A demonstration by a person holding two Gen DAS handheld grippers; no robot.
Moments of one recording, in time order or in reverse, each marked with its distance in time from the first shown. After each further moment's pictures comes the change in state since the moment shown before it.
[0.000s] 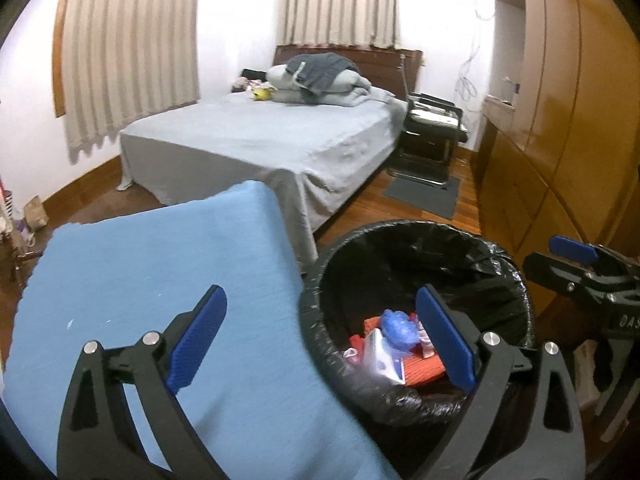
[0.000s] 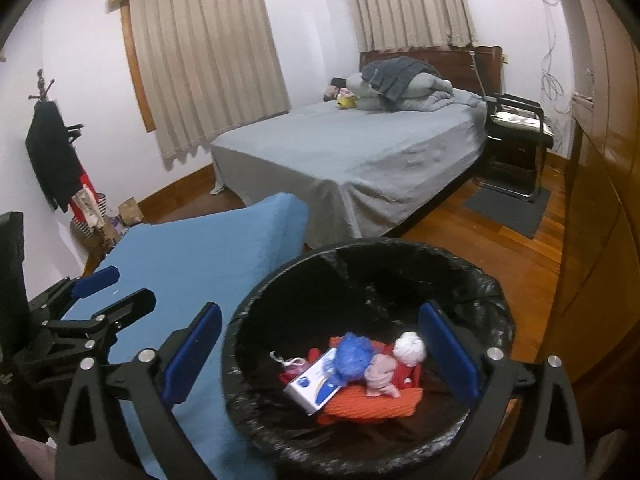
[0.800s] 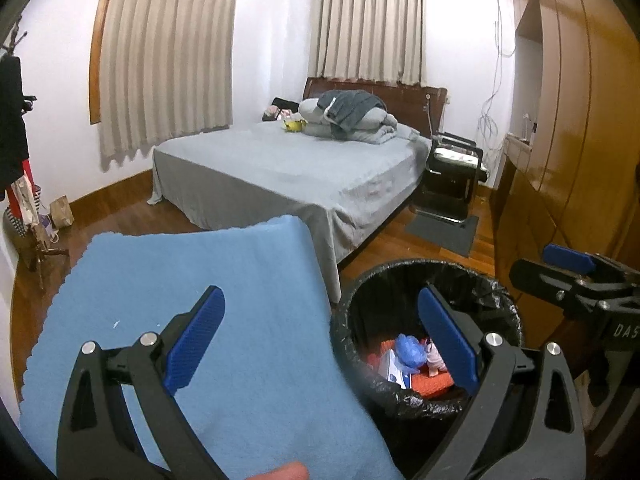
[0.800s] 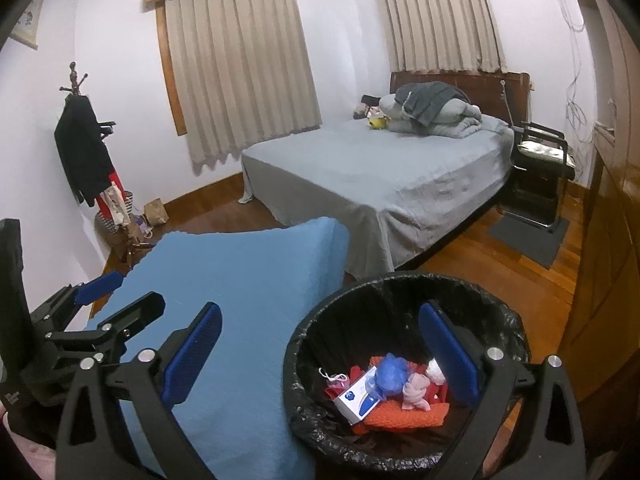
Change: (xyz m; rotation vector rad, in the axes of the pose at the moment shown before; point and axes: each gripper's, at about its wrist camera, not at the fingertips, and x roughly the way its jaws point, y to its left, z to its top) left arm -0.079 0.016 0.012 -0.060 -0.125 0.070; right arm -0.040 0.057 0.025 -0.072 -0.057 0.069
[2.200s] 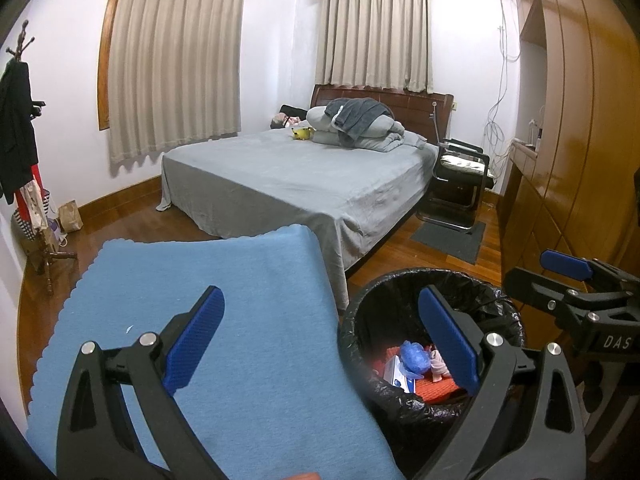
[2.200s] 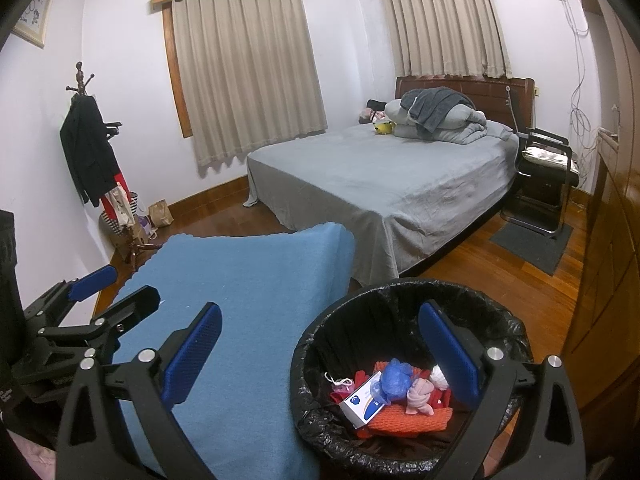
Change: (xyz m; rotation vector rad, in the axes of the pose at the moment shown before) left arm -0.012 0.004 0.006 -0.006 -0.020 0.022; right arm -0.002 0.005 0.003 -0.010 -0.015 0.006
